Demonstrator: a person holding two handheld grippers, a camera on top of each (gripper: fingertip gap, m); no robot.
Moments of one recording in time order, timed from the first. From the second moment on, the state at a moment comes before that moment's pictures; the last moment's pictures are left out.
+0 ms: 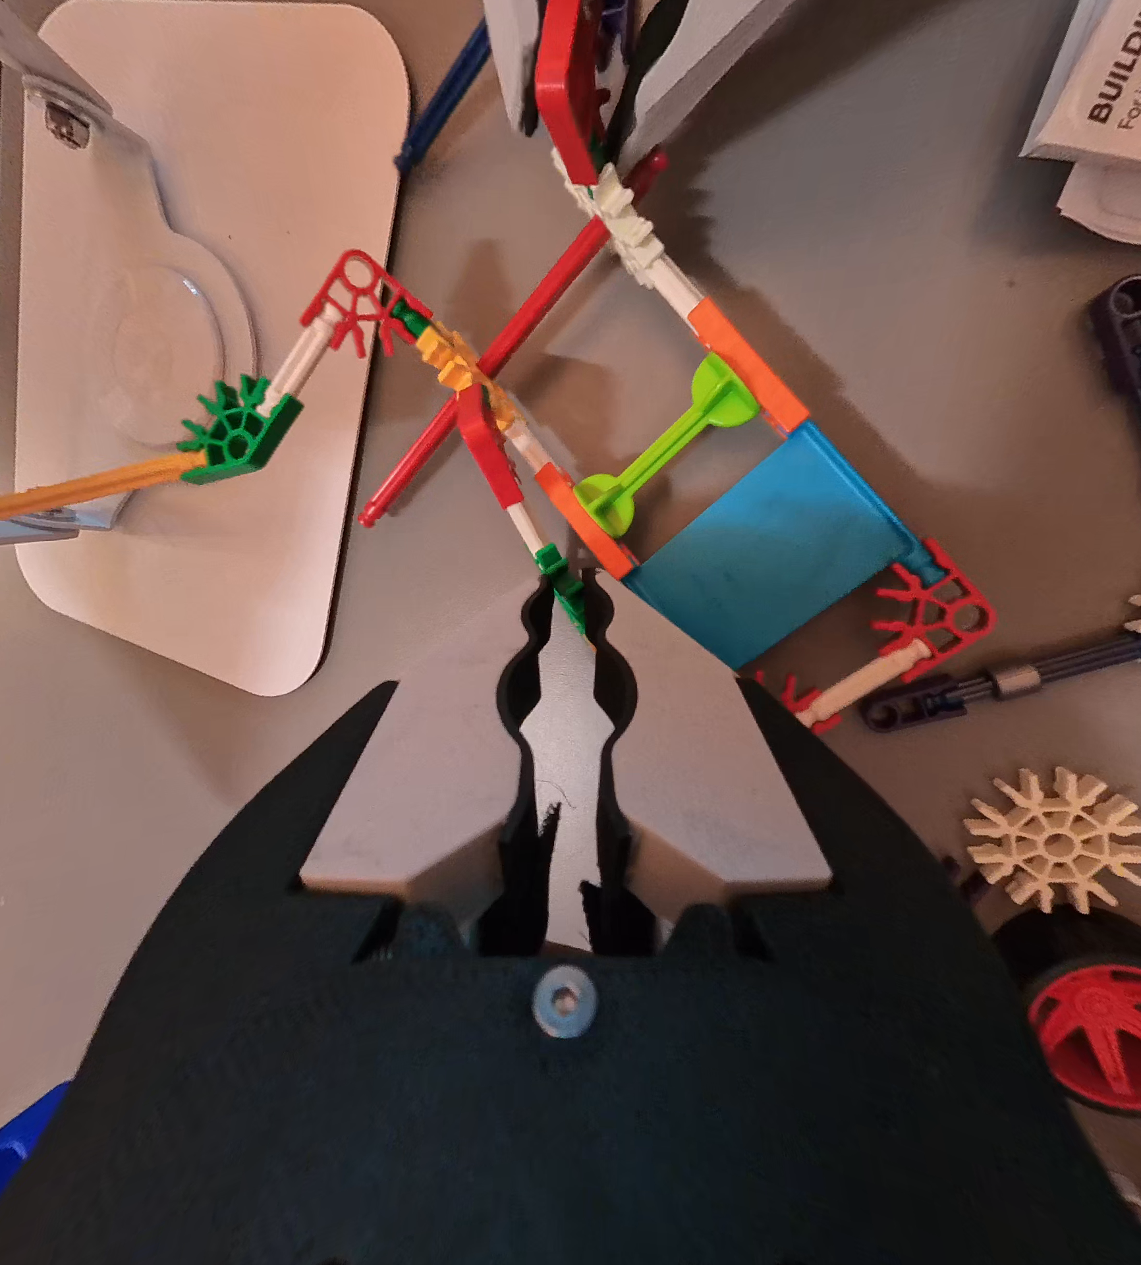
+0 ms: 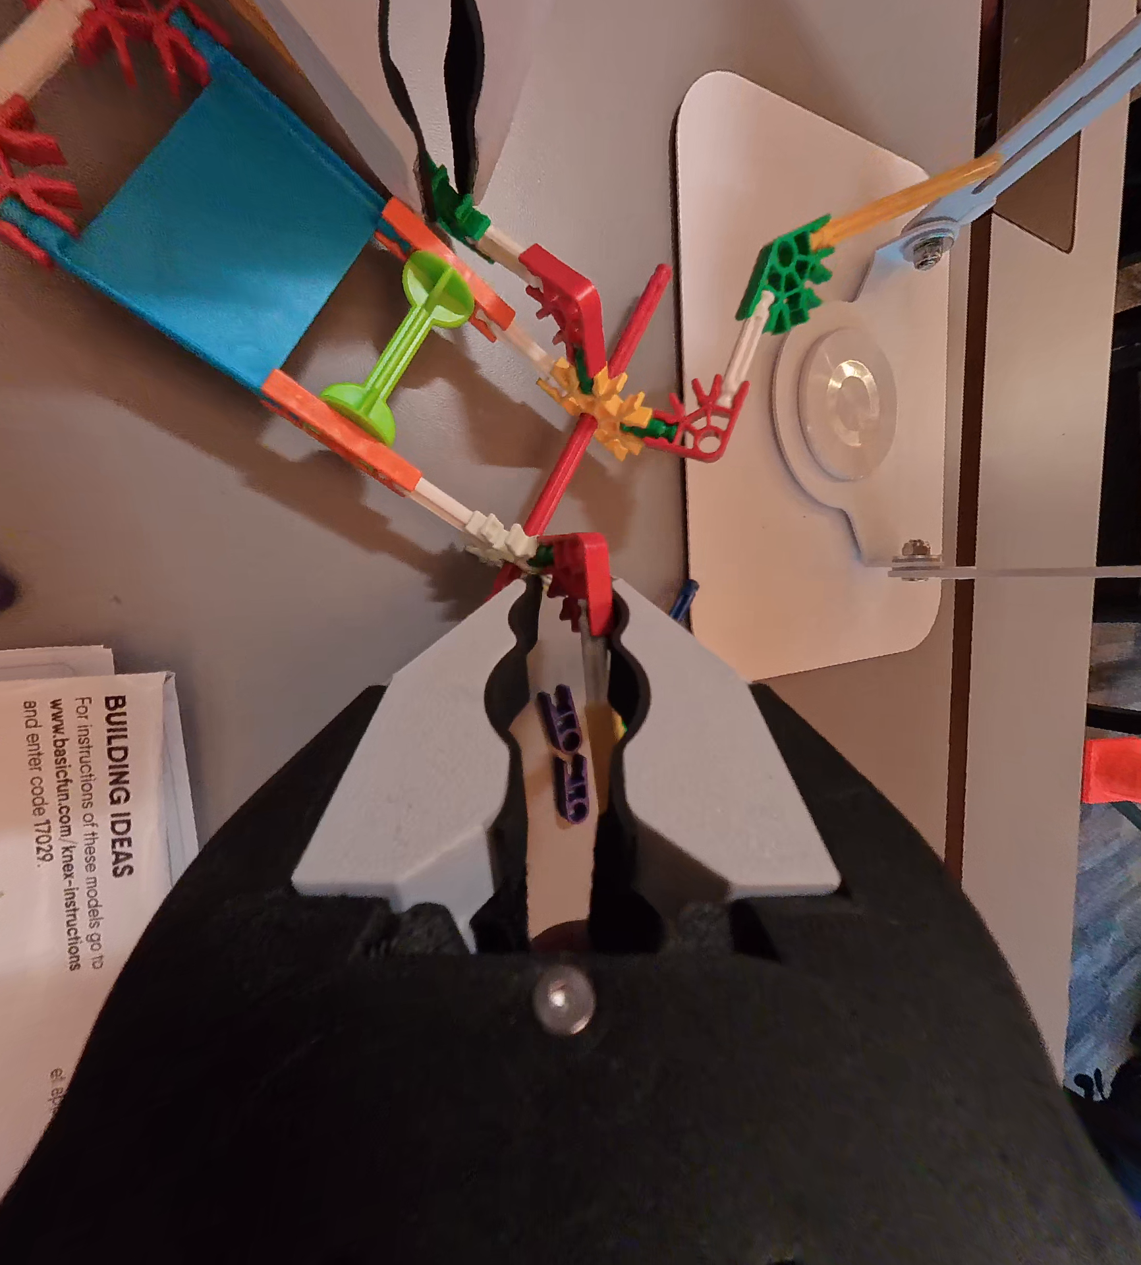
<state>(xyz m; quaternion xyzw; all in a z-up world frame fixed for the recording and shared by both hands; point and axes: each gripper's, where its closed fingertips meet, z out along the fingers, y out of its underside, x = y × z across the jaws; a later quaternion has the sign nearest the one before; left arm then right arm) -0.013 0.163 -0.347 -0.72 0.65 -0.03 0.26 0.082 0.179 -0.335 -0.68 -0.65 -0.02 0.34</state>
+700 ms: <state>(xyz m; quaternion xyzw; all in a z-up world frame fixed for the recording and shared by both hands) -0.014 0.163 -0.343 -0.72 0.64 -0.04 0.26 0.072 0.174 -0.303 -0.69 -0.61 0.07 0.38</state>
